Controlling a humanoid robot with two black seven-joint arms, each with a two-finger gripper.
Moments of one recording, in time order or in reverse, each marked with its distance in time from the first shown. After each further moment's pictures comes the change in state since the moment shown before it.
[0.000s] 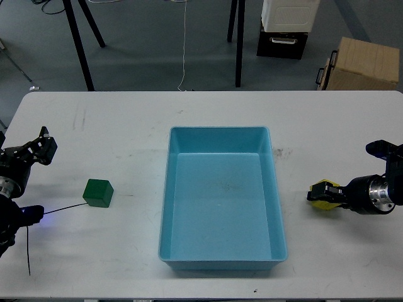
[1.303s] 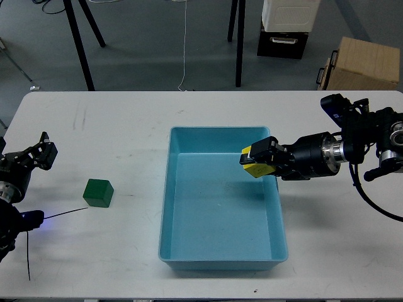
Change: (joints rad) left arm 0.023 0.001 -0.002 -0.005 0.000 0.001 -0.002; right arm 0.217 0.220 0.048 -0.011 0.327 0.064 0.002
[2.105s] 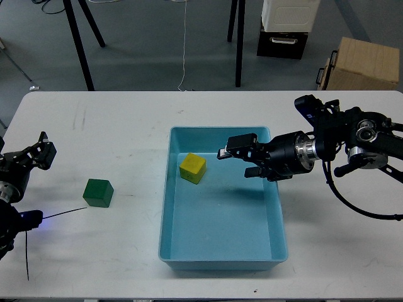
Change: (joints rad) left arm 0.000 0.002 0.000 0.000 0.000 0.000 0.001; right arm 0.016 0.067 0.003 -0.041 0.012 0.001 -0.008
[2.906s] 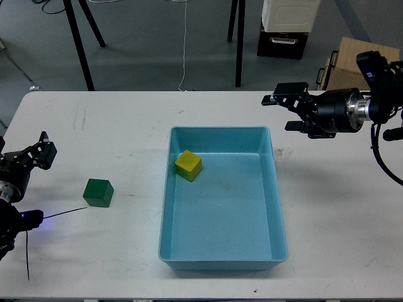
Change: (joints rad) left arm 0.000 -0.002 0.002 0.000 0.000 0.000 0.000; right arm 0.013 -0.279 0.228 -0.045 0.363 -0.042 -0.004
